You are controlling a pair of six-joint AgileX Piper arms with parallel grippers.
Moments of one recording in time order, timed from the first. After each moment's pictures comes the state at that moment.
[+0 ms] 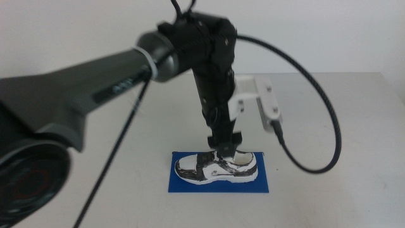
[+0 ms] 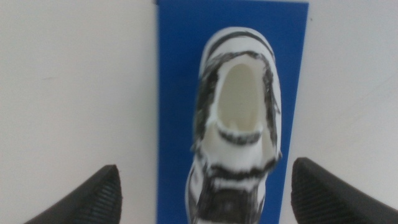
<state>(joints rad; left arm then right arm) -0.66 2.11 -1.91 -0.13 1.22 0.91 -0.03 -0.01 0.03 0.04 0.17 -0.06</state>
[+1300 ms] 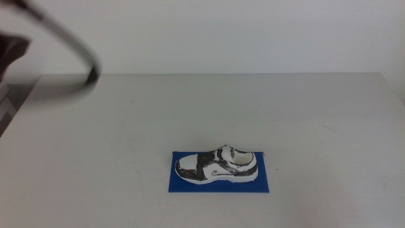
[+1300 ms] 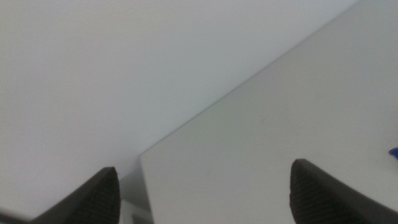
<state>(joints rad) -0.14 0.92 -1.11 0.02 0.69 0.51 -0.03 -0.01 0.03 0.04 0.17 -0.06</state>
